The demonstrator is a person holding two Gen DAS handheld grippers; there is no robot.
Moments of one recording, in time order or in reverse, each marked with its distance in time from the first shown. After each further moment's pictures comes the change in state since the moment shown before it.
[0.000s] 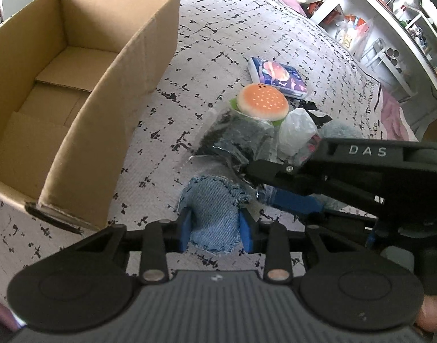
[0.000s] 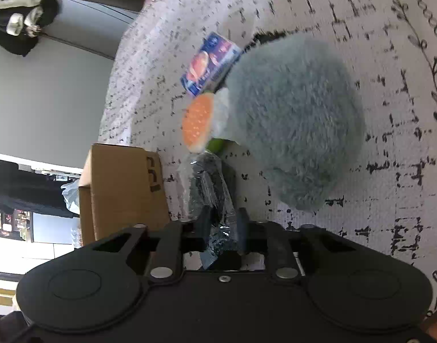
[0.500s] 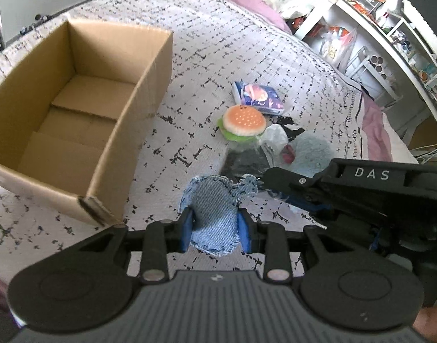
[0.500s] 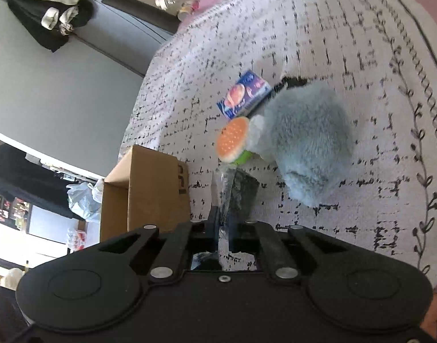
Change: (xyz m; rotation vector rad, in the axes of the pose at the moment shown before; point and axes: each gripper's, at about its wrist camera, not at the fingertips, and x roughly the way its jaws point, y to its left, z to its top) left arm -0.052 -0.008 -0.004 0.040 -0.064 -0.012; right arm -0.052 0.021 -0.026 -0.124 -0.134 0.010
